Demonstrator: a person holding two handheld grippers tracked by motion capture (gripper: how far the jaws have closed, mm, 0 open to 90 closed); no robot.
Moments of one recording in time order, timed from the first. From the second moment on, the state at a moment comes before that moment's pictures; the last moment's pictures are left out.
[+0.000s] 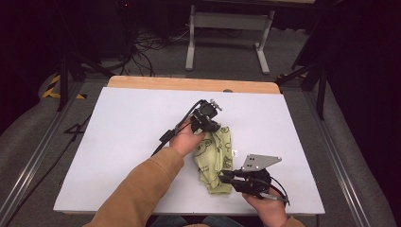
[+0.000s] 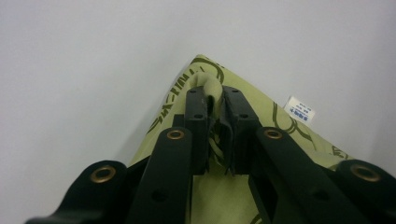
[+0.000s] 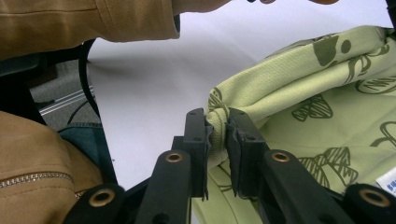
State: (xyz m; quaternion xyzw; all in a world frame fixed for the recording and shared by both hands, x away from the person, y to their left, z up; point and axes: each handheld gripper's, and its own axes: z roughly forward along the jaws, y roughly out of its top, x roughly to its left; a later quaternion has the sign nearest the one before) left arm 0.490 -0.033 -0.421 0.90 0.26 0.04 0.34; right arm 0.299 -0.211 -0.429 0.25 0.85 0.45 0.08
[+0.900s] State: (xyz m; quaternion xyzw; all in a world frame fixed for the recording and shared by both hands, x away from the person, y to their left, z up) left arm 0.490 -0.020 -0.409 0.88 0.27 0.04 0.38; right arm 0.296 -0.227 -0.420 0.27 0.85 0.45 0.10
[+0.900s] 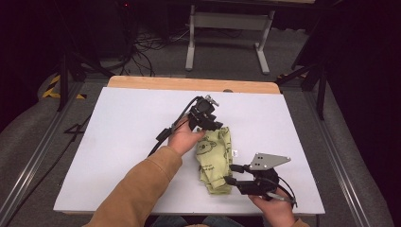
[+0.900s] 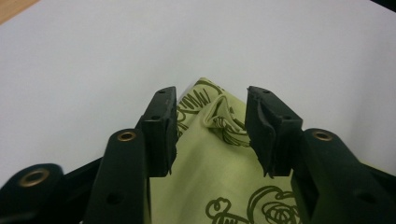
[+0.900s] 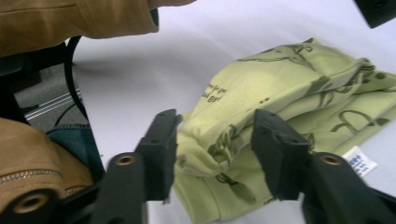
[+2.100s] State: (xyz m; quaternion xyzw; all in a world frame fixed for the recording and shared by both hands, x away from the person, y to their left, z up) left arm 0.428 0.077 -0.391 0.83 0.24 0.03 0.51; right arm 0.348 -0.195 -0.390 0.23 0.86 0.44 0.14
